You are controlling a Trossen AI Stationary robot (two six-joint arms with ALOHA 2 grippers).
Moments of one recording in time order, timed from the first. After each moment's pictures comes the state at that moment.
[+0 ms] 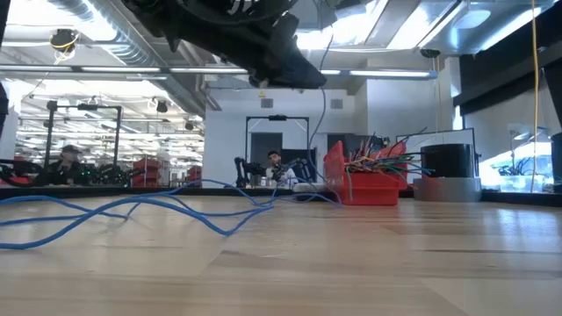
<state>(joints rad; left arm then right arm) 0.01 1.63 0.94 0.41 -0.33 0.09 0.05 1.18 0.90 0.58 0.35 -0.30</state>
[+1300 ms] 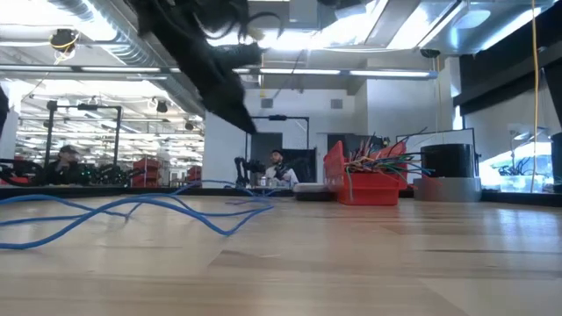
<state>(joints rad) 0.09 1.49 0.94 -0.25 -0.43 0.13 0.05 1.06 0.90 0.13 0.30 -0.29</state>
